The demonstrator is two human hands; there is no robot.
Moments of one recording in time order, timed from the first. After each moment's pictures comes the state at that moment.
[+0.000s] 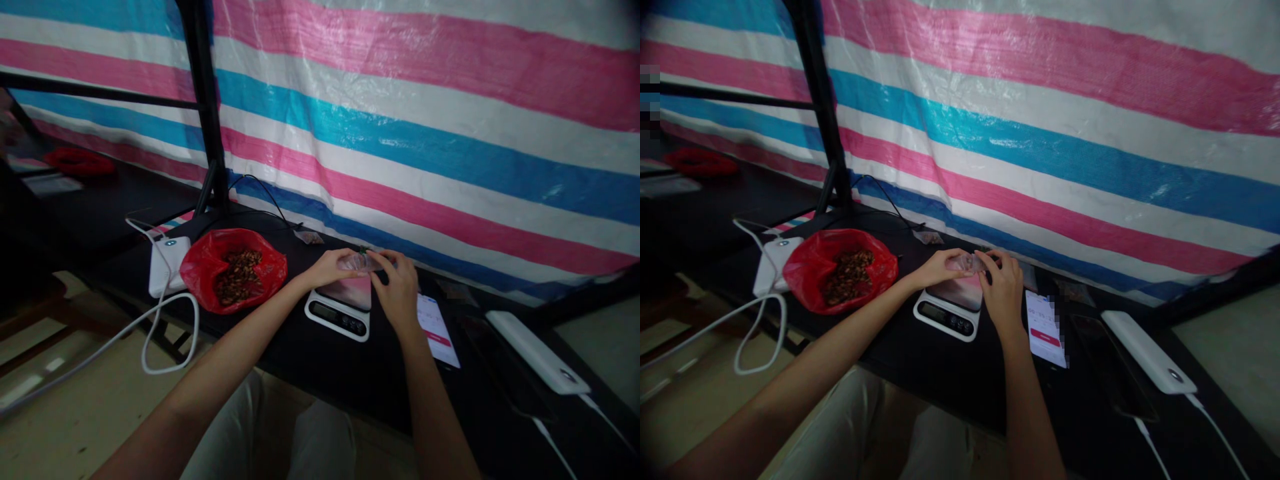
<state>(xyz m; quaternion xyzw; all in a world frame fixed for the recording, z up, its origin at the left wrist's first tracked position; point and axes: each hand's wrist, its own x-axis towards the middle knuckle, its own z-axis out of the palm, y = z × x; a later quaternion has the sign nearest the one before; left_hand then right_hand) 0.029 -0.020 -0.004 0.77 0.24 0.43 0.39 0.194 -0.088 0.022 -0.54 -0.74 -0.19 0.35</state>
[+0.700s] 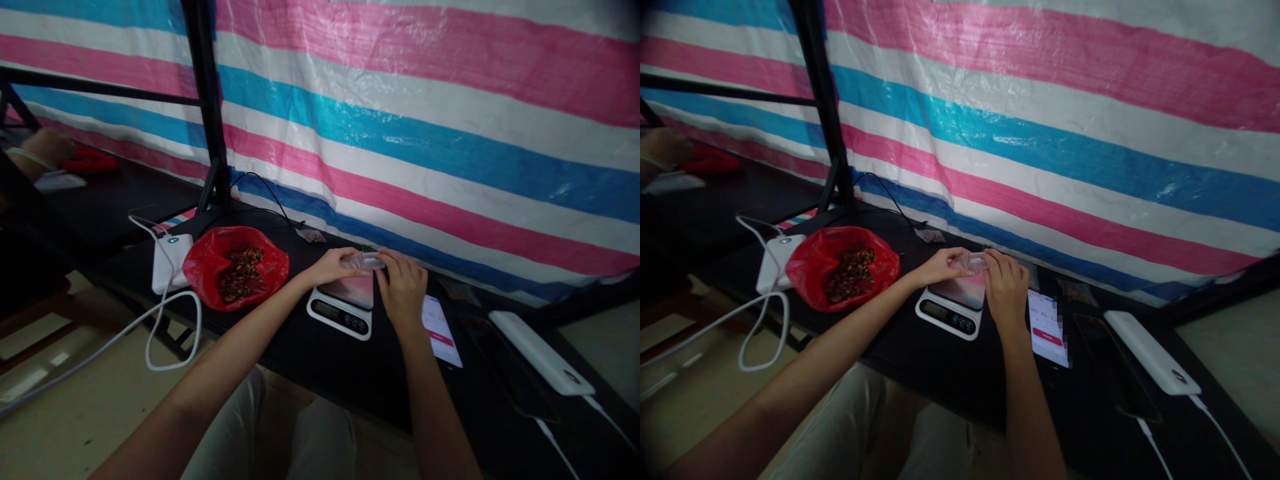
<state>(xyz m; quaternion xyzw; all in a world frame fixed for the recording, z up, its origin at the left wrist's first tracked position) 0.030 -0.022 -0.002 0.75 0.24 0.42 0.44 0.192 -0.093 0.021 -0.50 -0.74 -0.32 0.31</state>
